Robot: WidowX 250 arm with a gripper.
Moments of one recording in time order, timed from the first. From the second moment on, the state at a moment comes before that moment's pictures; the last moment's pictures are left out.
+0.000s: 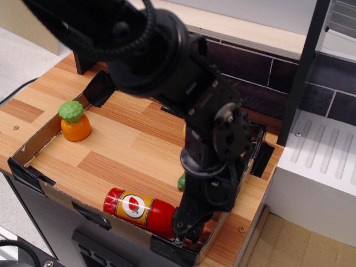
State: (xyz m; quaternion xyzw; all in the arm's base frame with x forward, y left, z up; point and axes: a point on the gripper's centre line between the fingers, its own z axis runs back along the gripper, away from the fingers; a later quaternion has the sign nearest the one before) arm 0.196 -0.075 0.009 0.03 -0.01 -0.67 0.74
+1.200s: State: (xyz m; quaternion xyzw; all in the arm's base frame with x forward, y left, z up) arm 0.205 -0.039 0.056 -0.15 -0.19 -0.59 0.77
